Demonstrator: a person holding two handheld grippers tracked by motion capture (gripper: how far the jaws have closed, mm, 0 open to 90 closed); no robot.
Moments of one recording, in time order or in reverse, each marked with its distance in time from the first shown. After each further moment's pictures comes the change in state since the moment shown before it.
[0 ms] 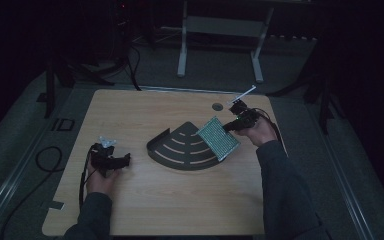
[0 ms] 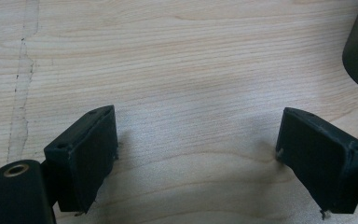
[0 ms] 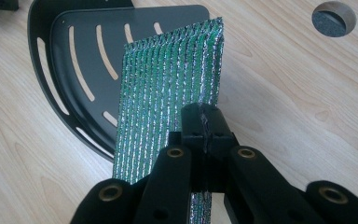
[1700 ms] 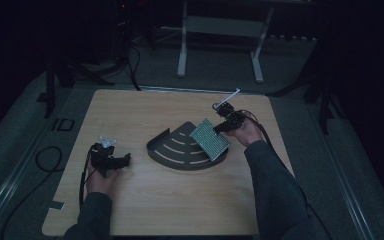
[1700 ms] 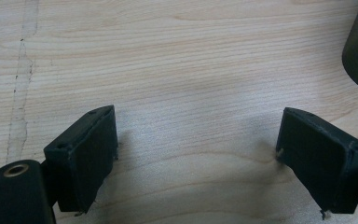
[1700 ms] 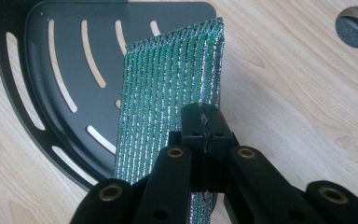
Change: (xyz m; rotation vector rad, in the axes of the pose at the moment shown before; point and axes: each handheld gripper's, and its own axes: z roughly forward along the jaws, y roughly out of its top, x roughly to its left) left arm 0.000 0.000 0.000 0.000 -0.001 -0.001; right arm 0.006 0.014 0.043 0.042 -0.022 -0.048
